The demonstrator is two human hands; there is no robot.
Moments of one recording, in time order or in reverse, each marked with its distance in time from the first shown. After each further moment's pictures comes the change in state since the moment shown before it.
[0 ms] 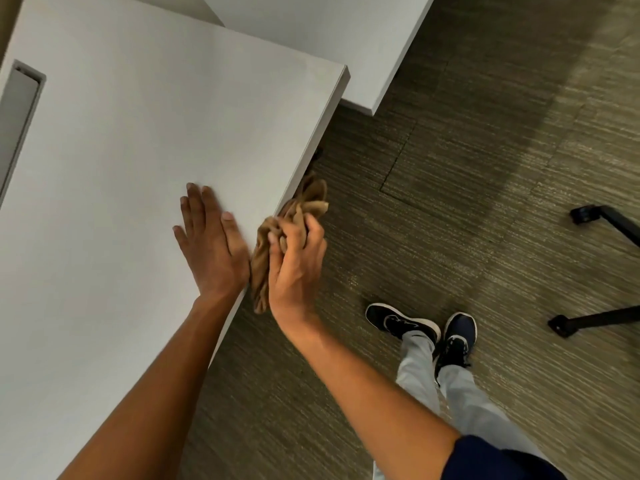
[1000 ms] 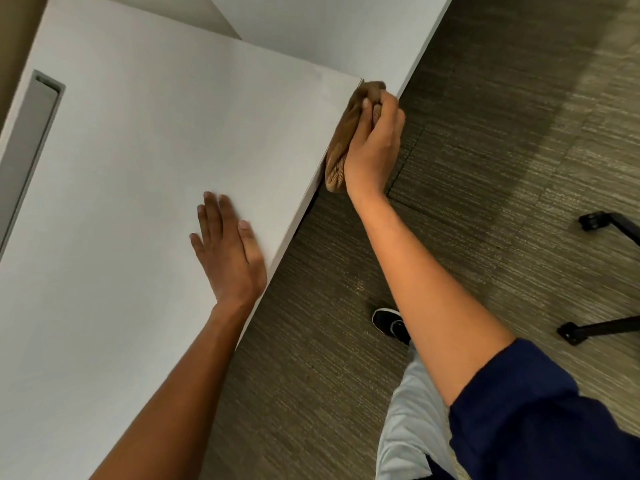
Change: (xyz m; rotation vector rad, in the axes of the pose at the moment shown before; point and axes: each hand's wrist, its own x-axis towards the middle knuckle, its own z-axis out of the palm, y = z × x) left_hand -0.001 0.004 -0.004 0.000 -0.015 -0.010; right_hand 0.185 -0.007 -0.038 0.133 0.247 0.138
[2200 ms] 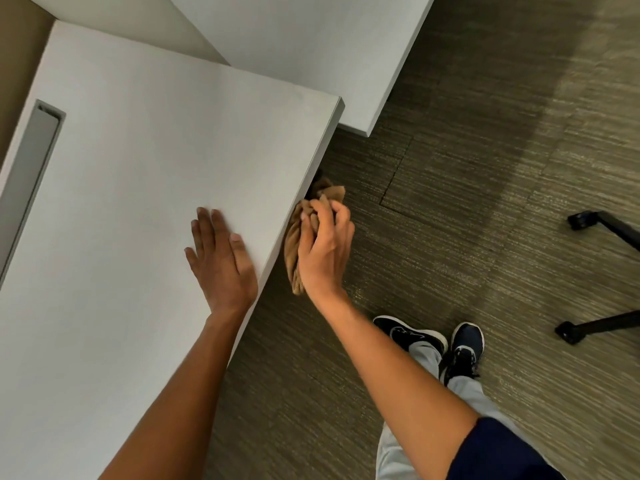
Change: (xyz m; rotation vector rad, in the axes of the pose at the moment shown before) left_hand 0.001 -0.005 0.003 0.003 0.010 0.010; right_hand -0.123 0.037 -0.016 -0.208 -0.226 -0.036
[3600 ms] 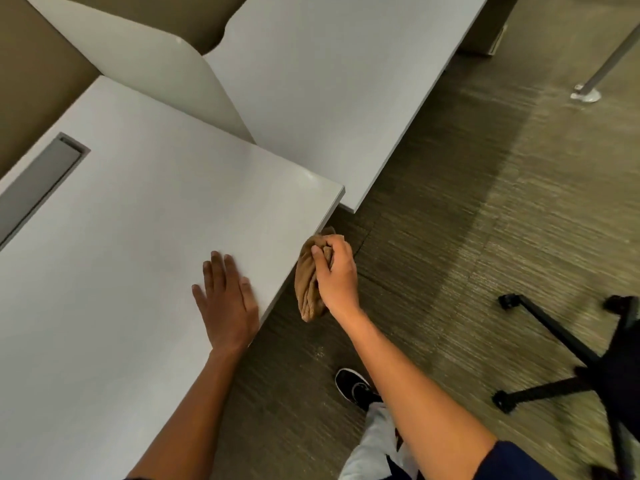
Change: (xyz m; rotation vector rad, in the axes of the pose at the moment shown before) left_hand -0.002 0.001 -0.005 0.053 -0.079 -0.003; right_hand 0.047 -0.029 -0.051 0.135 -0.260 0.026
